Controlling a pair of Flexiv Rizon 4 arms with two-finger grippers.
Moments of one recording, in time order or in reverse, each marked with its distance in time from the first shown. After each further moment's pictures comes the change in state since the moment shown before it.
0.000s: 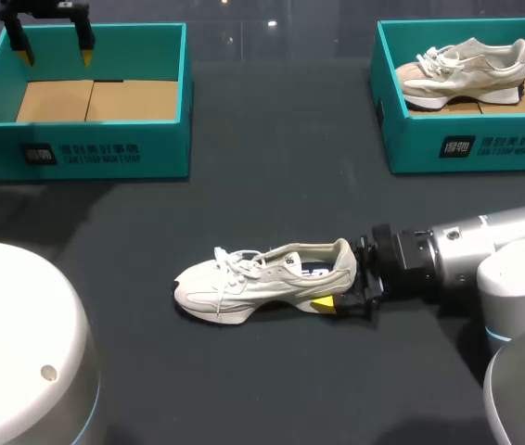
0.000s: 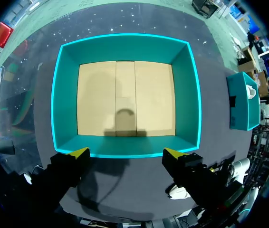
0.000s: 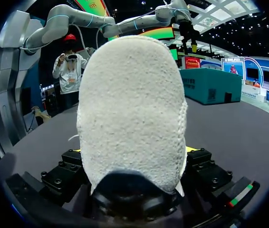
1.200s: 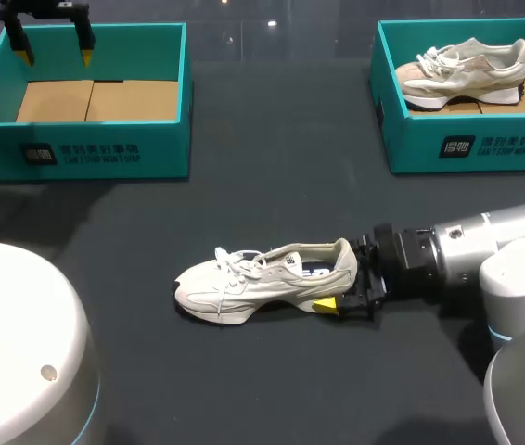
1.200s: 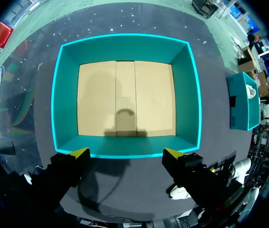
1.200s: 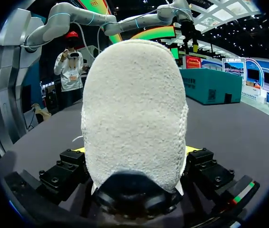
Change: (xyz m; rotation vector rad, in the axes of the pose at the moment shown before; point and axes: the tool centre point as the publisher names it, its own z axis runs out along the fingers) left arm -0.003 -0.003 0.000 0.008 -0.010 0.007; right arm 0.000 0.000 -0.003 0.018 0.001 -0.017
